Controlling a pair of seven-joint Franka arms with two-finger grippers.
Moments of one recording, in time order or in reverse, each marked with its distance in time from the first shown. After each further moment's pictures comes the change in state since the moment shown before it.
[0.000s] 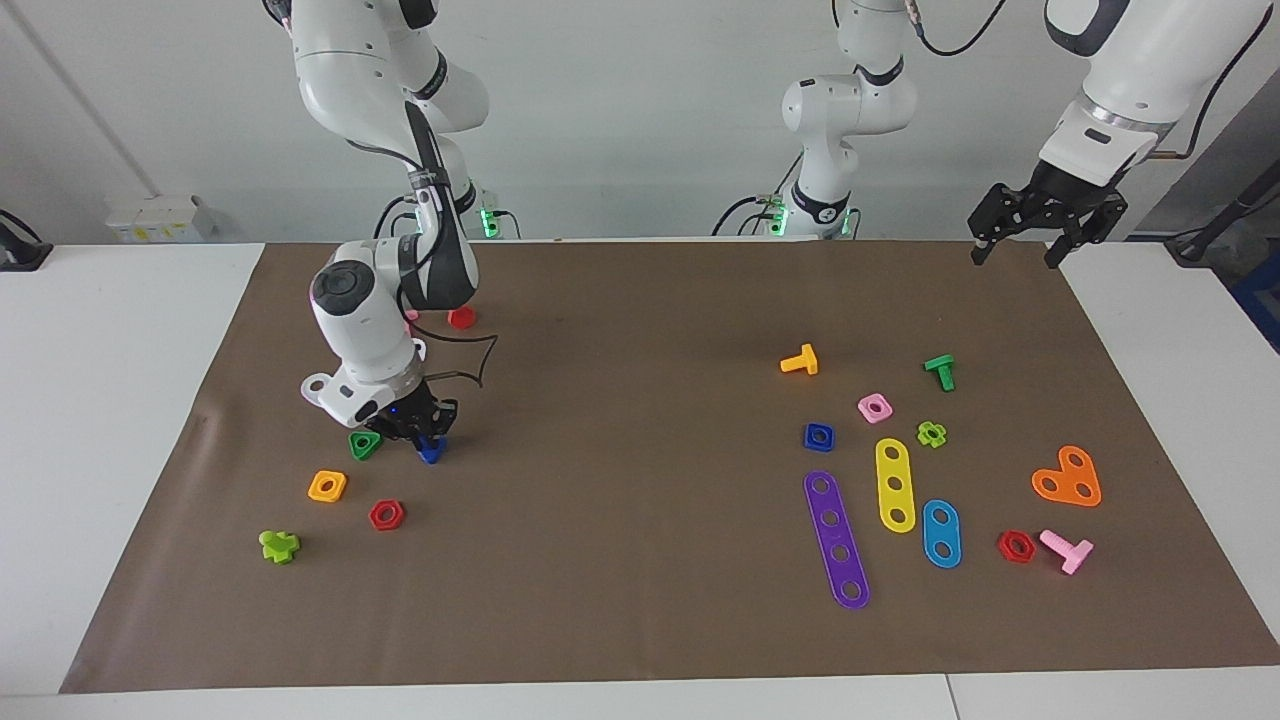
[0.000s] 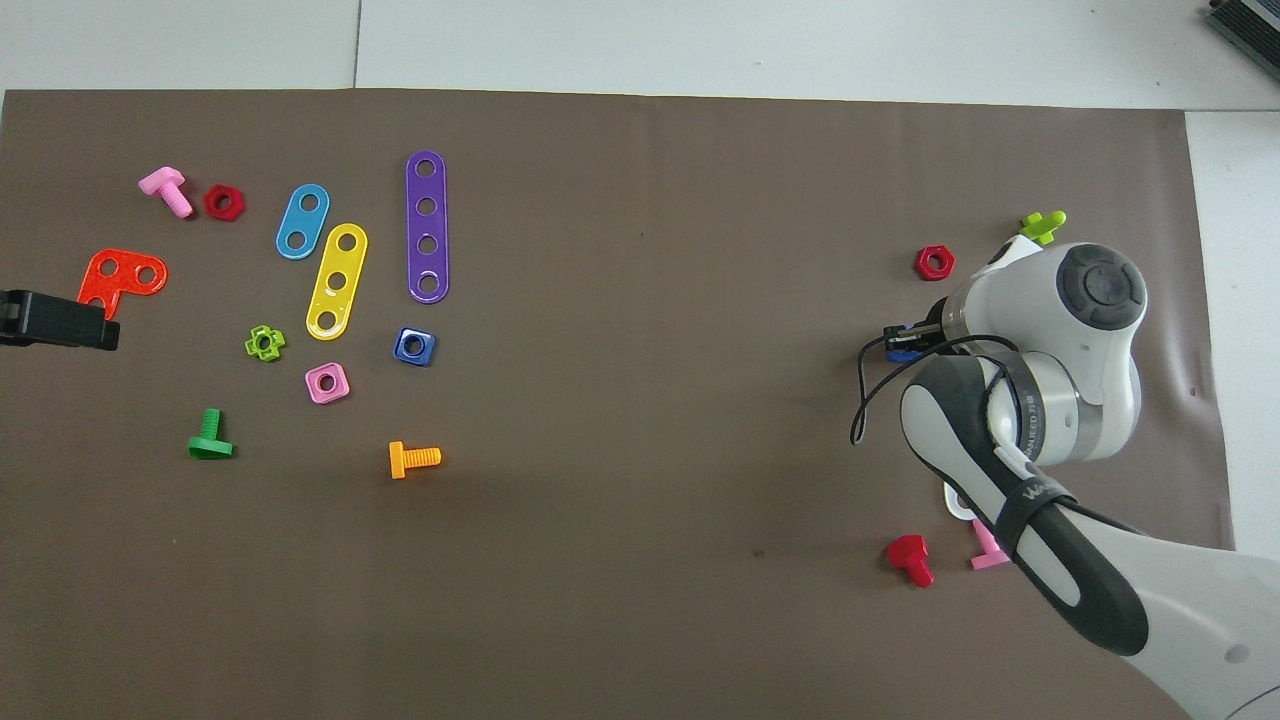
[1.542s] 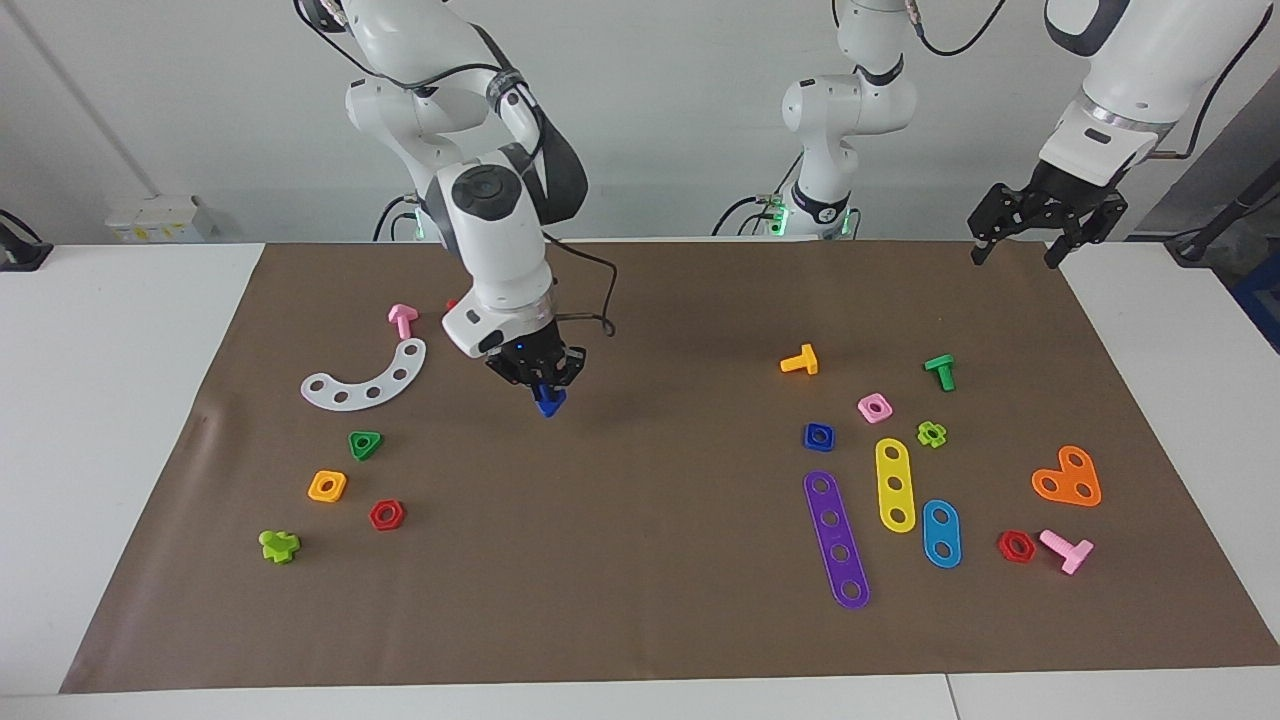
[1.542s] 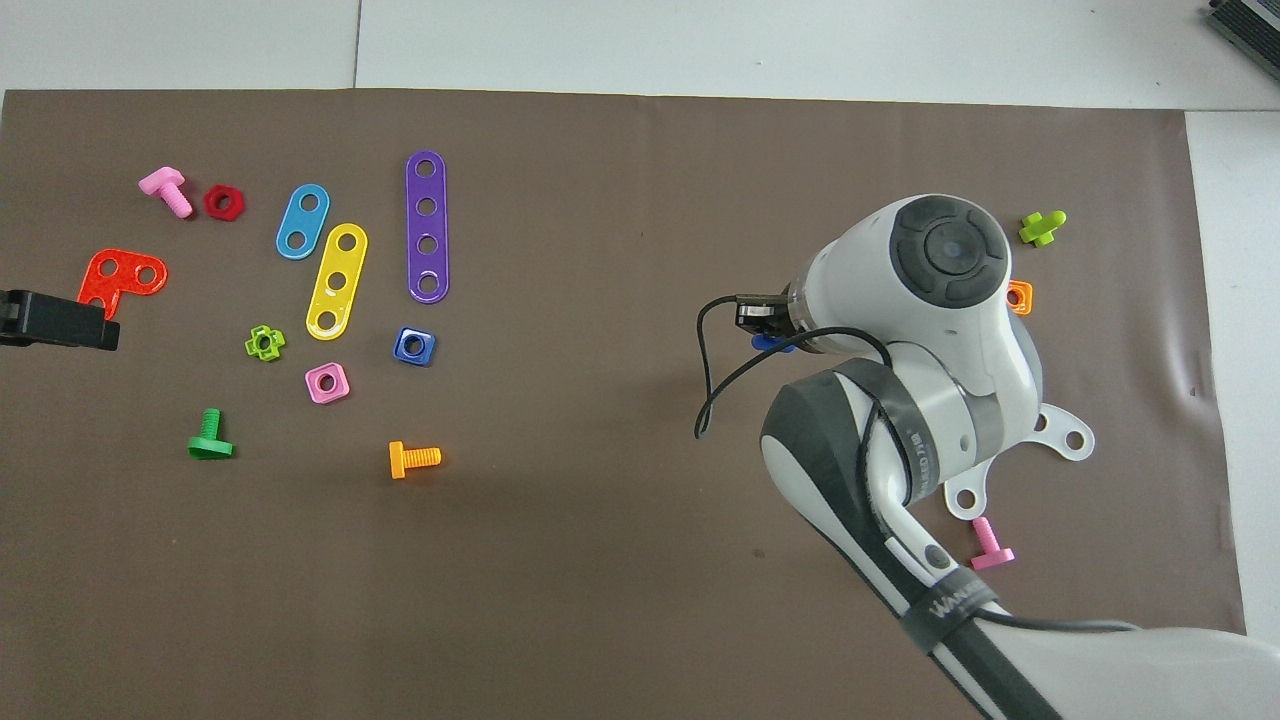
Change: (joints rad) left arm 0.000 0.000 0.000 0.000 0.000 0.000 0.000; right arm 0.033 -0.022 0.358 0.278 -0.107 -0.280 0.666
